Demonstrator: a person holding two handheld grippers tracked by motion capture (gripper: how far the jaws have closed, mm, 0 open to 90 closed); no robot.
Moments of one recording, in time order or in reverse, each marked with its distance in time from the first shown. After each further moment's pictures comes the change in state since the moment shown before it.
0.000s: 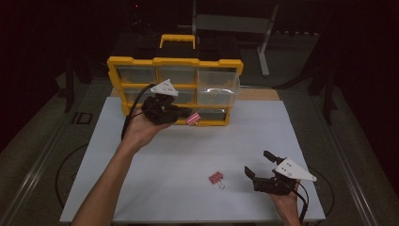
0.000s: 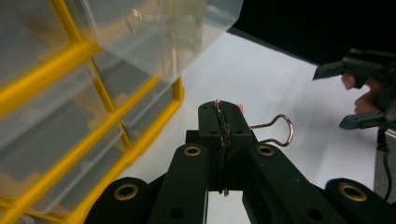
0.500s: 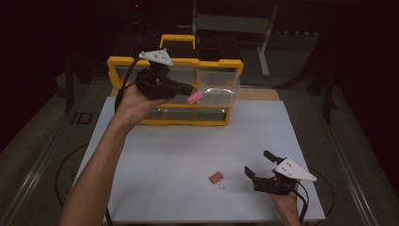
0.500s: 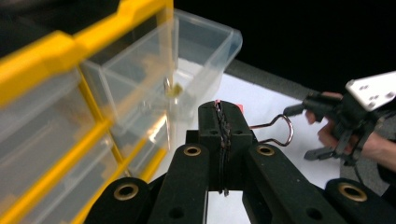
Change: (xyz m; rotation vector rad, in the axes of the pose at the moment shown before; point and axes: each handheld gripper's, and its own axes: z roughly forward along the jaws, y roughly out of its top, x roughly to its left) left arm 0.012 0.057 -0.037 -0.065 -0.078 0.023; right arm 0.000 0.000 0.000 -0.003 -0.001 0.005
